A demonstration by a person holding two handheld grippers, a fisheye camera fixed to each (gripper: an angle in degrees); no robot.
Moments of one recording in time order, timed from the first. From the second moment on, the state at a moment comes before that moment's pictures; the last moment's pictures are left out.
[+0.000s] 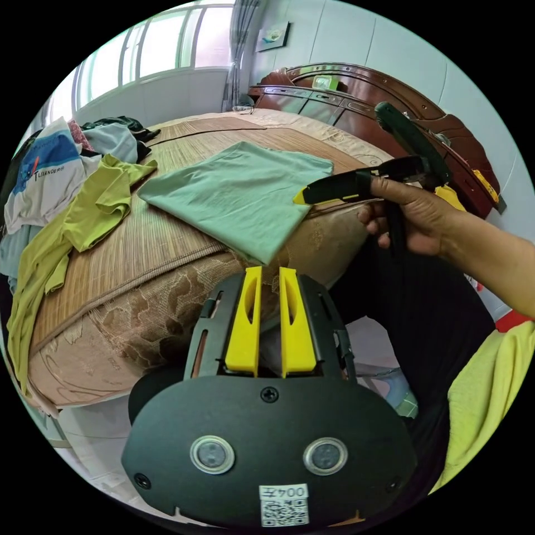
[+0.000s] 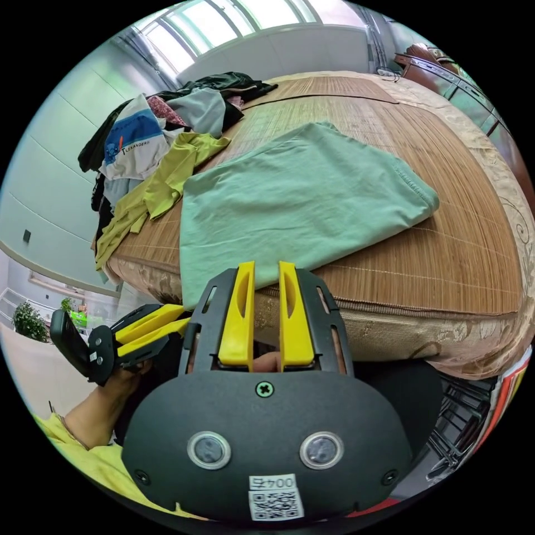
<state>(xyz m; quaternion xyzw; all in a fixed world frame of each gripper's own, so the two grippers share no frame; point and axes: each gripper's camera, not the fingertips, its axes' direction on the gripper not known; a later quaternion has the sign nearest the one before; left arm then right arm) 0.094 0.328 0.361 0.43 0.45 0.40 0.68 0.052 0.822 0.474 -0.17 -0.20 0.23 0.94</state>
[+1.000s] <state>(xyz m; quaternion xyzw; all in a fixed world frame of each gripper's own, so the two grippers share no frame) 0.109 0.359 0.373 0.40 0.49 0.38 0.67 -0.044 0.807 0.490 -0.17 -0.17 0.19 0.95</state>
